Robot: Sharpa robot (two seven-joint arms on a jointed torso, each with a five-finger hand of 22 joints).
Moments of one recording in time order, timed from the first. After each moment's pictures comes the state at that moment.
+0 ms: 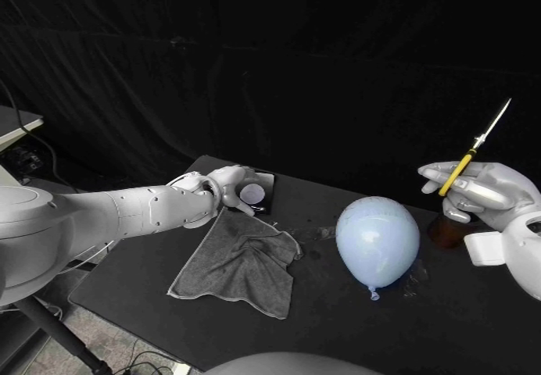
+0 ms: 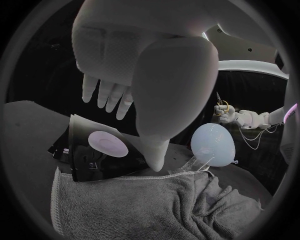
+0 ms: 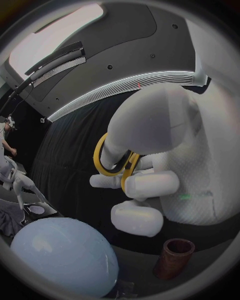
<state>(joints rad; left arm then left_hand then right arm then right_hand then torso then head) 1.06 -0.86 -0.11 1.02 -1.22 -0.42 0.13 1.61 -0.31 -0.19 0.30 0.05 0.51 0.16 0.09 0.13 0.36 0.17 0.04 0.04 0.24 0.16 0.03 0.07 0.07 0.11 0.29 0.02 0.02 1.36 -0.88 -0.17 1.63 -0.20 -0.46 0.19 1.24 -0.01 0.62 0.02 0.05 1.02 0.09 0.28 0.52 1.20 0.12 0.47 0.58 1.47 -0.06 1.47 1.26 0.08 1.35 0.05 1.26 1.31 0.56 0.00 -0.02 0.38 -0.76</state>
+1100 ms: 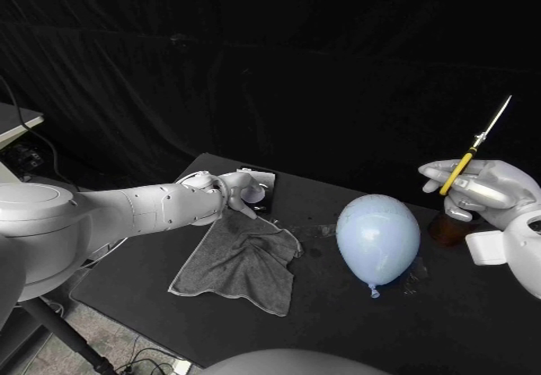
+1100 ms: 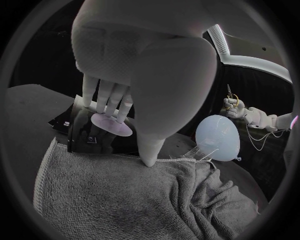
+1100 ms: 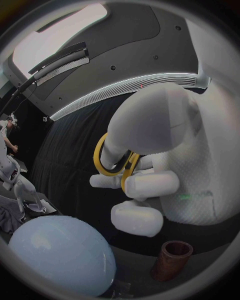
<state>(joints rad) 1.06 -0.79 -0.10 0.96 -1.23 -0.27 0.05 1.64 -0.25 -0.04 0.30 0.05 0.60 0.17 0.12 0.16 0.52 0.21 0.05 0.05 0.39 0.19 0.07 0.11 0.14 0.20 0.29 0.04 0.04 1.36 -0.89 -0.17 1.64 -0.24 -0.47 0.18 1.24 0.00 0.62 0.02 0.04 1.02 0.09 0.28 0.52 1.20 0.12 0.47 0.58 1.47 -0.06 1.47 1.26 0.08 1.35 0.05 1.26 1.31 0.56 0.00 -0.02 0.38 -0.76</state>
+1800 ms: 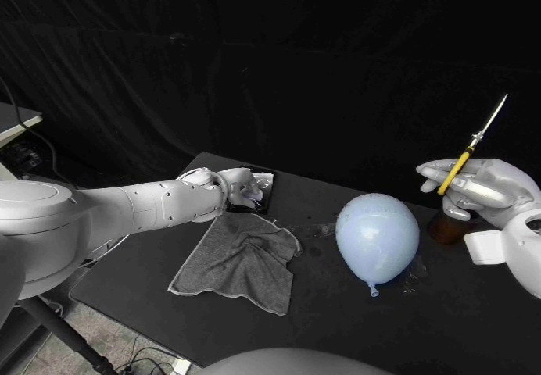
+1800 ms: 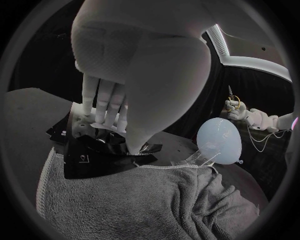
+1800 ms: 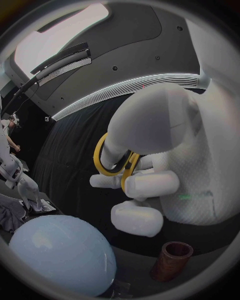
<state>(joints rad) 1.07 -0.79 -0.10 0.96 -1.22 -0.28 0.04 1.71 -0.13 0.22 0.28 0.04 0.79 0.20 0.19 0.21 0.81 0.19 0.07 0.06 0.67 0.18 0.12 0.13 0.16 0.36 0.29 0.10 0.05 1.36 -0.89 -0.17 1.64 -0.26 -0.46 0.17 1.24 -0.01 0.62 0.02 0.04 1.02 0.09 0.28 0.53 1.20 0.12 0.47 0.59 1.47 -0.06 1.47 1.26 0.07 1.35 0.05 1.26 1.31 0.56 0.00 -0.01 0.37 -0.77</state>
